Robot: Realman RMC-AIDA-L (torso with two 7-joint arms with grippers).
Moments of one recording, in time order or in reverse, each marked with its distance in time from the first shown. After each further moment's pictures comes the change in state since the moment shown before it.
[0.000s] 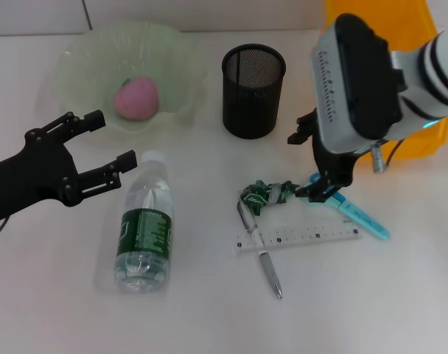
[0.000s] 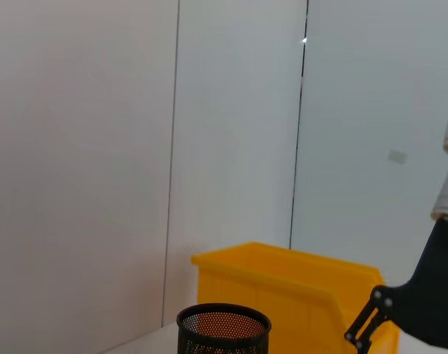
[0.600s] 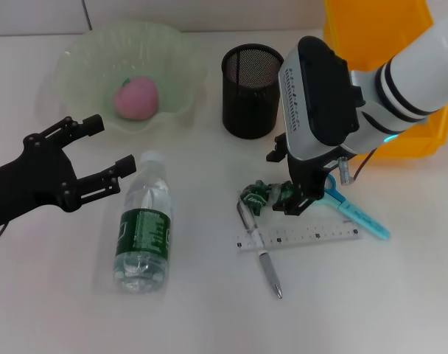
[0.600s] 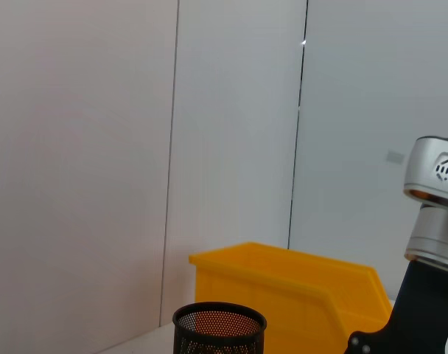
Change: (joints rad) left arm 0.019 -0.009 -0.007 0.006 0.002 0.011 0.007; right arm 0.104 0.002 -0.041 0.281 0.081 0.149 -0.012
